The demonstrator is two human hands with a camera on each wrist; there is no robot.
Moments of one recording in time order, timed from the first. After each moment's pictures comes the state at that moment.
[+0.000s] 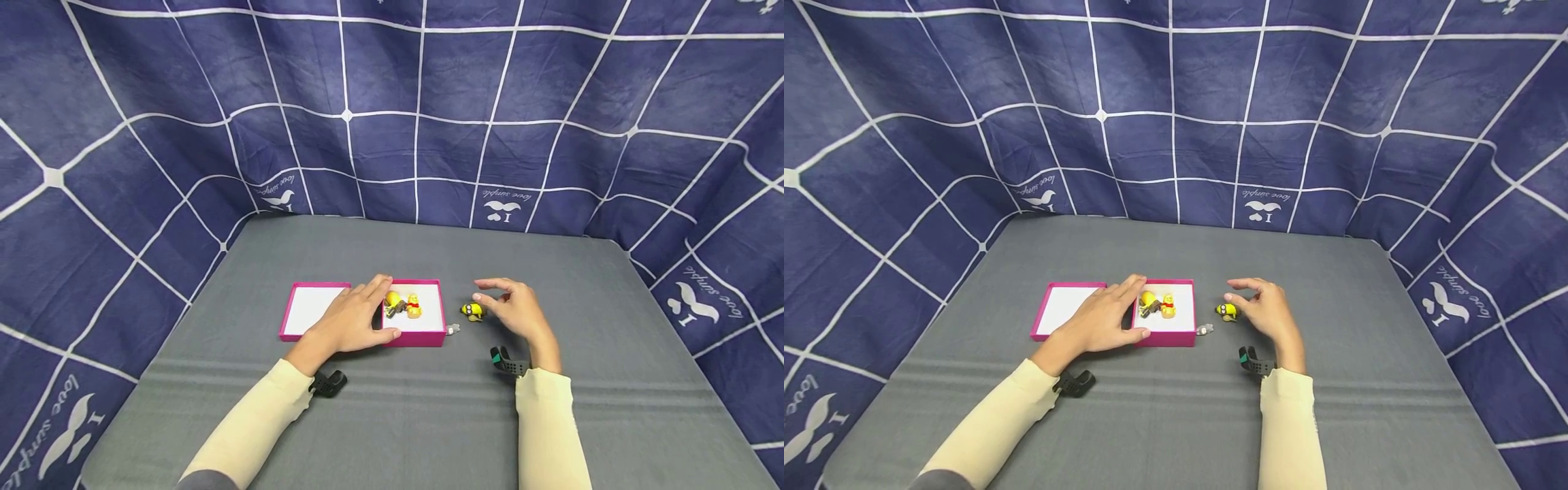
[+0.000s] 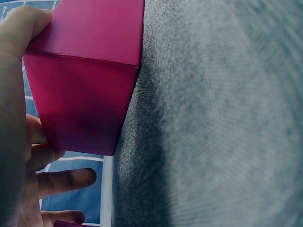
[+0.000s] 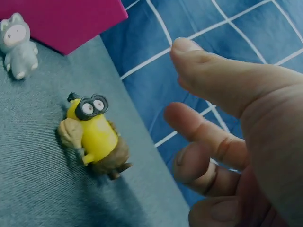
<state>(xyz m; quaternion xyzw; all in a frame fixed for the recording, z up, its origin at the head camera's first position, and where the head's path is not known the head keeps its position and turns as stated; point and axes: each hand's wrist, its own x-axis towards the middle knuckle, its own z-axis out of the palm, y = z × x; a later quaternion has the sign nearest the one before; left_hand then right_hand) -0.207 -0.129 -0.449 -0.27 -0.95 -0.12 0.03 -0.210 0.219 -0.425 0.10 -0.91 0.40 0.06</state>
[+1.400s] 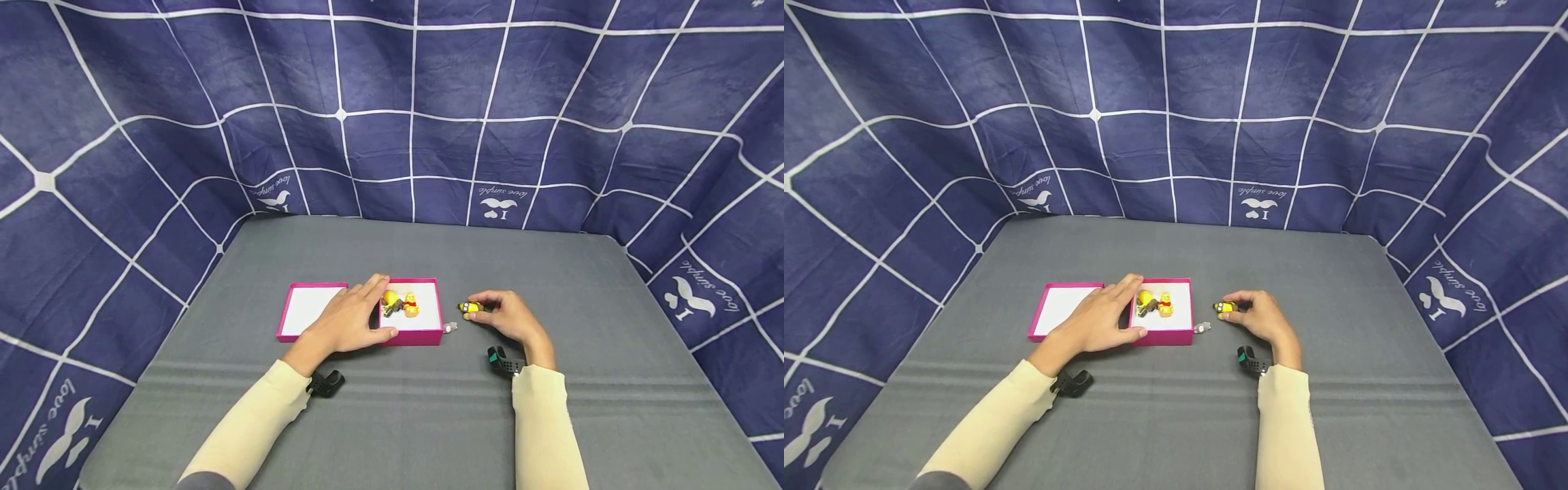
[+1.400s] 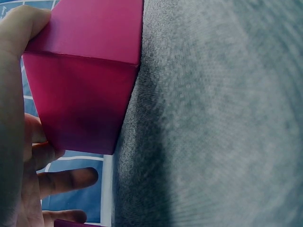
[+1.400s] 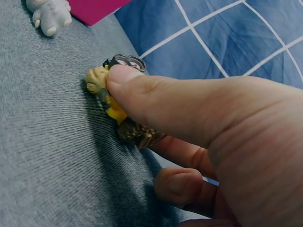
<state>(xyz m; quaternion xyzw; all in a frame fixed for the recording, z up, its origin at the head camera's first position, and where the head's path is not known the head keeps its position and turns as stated) -0.208 -0.127 -0.448 -0.28 -0.95 -0.12 0.03 -0.218 0.230 -0.458 0.11 -0.91 0.41 -0.03</state>
